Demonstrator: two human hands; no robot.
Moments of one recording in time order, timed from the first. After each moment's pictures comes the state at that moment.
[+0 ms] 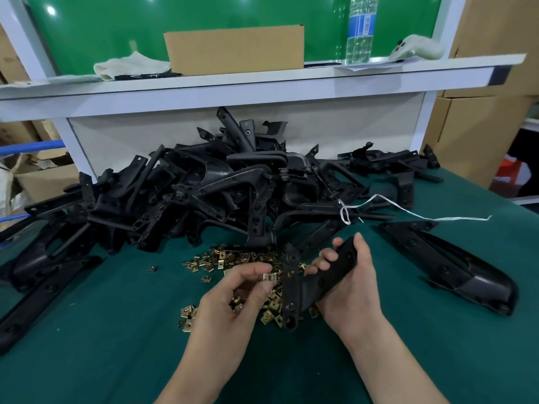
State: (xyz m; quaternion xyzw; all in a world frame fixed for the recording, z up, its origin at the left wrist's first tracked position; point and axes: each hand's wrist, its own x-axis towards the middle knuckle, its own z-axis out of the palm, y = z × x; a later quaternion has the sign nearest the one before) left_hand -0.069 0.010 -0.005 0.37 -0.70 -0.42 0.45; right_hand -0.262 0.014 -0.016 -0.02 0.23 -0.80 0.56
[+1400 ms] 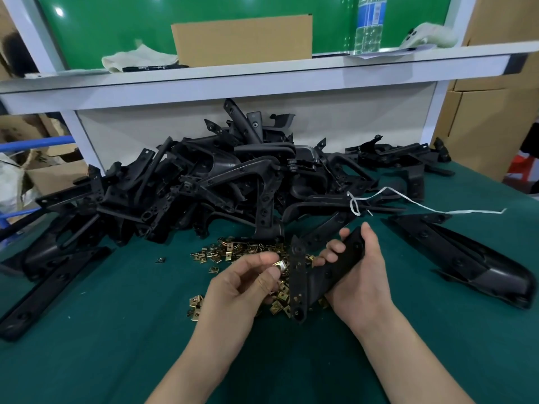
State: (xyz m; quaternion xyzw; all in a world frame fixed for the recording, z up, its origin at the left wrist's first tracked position) left_hand -0.073 0.011 0.005 0.35 -0.58 -0.58 0.45; right_hand -0.259 0.014 -0.012 -0.06 0.25 -0.79 0.55
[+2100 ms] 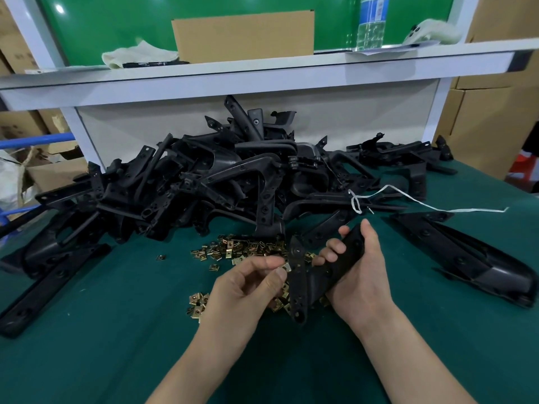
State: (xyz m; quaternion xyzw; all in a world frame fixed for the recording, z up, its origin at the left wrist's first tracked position) left_hand -0.076 0.014 0.007 0.36 -0.58 -0.59 0.43; right_hand -0.256 0.014 -0.012 -0.07 0.25 -0.79 0.55
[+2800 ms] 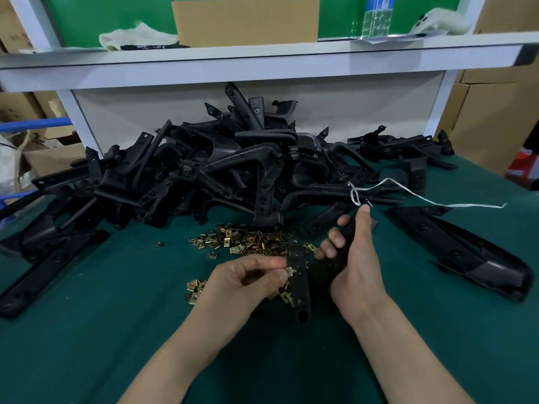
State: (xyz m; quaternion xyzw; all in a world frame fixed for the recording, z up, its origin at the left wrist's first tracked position) left_hand -0.067 0.009 0.008 0.35 -0.62 -0.61 0.36; right_hand -0.250 0.012 -0.005 -0.12 0.36 -0.80 0.47
